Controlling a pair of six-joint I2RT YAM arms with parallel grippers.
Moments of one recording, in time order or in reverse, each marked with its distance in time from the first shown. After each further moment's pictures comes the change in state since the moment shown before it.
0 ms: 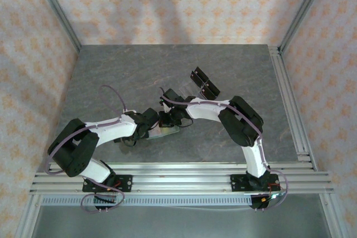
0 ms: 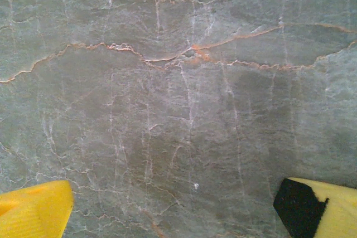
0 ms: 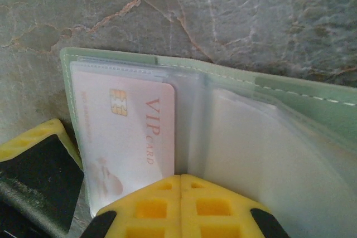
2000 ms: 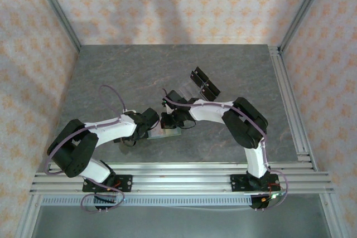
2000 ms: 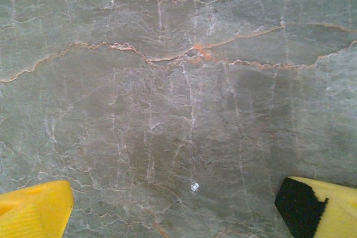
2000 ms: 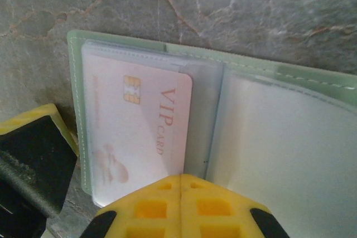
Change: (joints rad) left arm 0.000 -0.007 0.001 -0.008 -0.001 0.000; right arm 0.000 -0.050 -0.072 0.026 0.002 0.008
